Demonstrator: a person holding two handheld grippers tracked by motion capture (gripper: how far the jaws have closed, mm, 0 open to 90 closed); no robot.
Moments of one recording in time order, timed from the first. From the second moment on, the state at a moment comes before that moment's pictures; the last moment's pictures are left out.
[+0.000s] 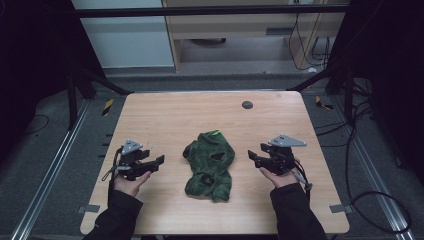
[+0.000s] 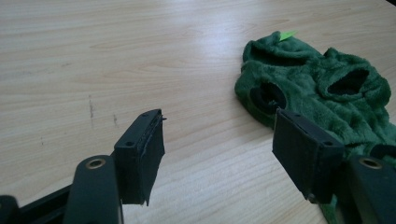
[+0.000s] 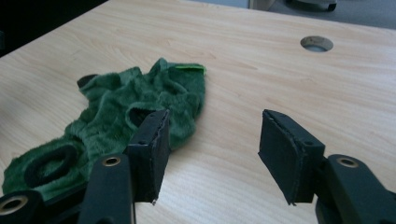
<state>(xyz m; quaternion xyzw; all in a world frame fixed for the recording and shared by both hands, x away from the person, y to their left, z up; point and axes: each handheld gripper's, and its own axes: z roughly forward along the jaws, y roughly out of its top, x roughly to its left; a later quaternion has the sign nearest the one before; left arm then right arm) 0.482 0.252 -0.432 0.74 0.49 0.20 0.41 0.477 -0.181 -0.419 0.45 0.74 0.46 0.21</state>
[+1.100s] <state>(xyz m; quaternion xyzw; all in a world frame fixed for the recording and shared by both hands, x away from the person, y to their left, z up) 0.530 0.216 -0.424 0.76 0.46 0.20 0.41 0.522 -0.150 -0.417 0.45 0.76 0.44 0.19</state>
